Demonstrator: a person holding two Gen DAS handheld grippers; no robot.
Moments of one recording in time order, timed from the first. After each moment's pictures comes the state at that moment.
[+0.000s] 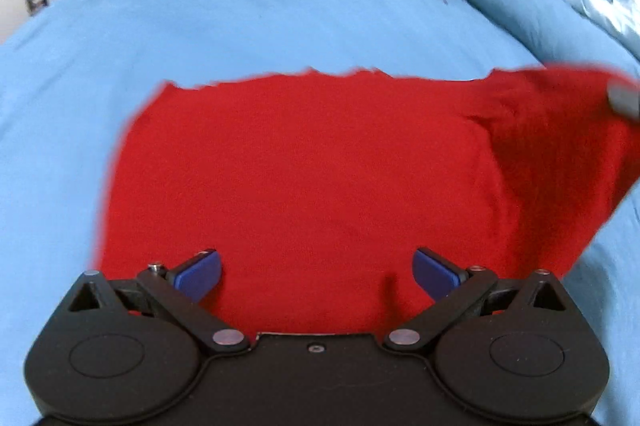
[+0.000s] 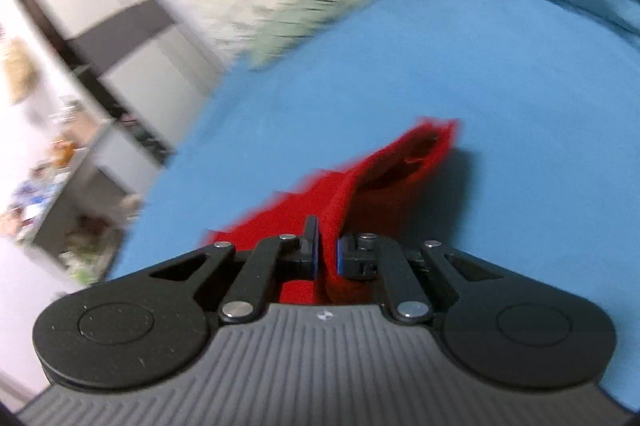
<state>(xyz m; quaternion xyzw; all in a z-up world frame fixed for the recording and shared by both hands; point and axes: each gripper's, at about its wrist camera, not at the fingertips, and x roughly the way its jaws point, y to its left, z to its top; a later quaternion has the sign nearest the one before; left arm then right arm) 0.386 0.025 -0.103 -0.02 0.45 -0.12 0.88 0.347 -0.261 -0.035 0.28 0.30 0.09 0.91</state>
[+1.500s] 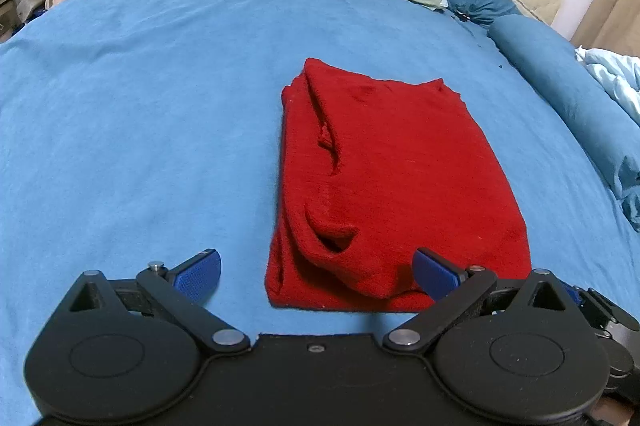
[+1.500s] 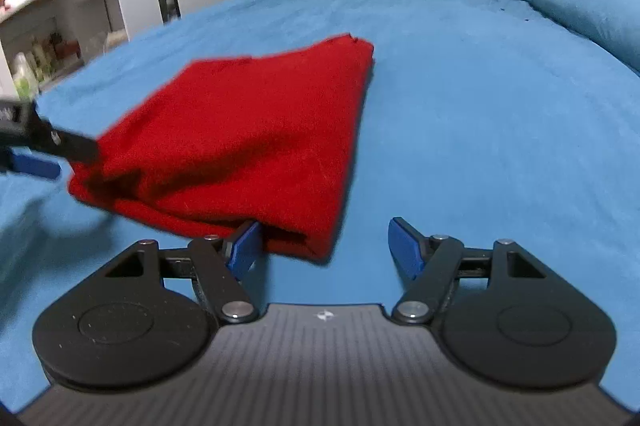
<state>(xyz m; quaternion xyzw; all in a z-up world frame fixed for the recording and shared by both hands) 0.329 0.143 -0.129 -0.12 0.42 -0.07 0.90 0.291 -0.079 -0.156 0.03 0.31 0.07 0.95</state>
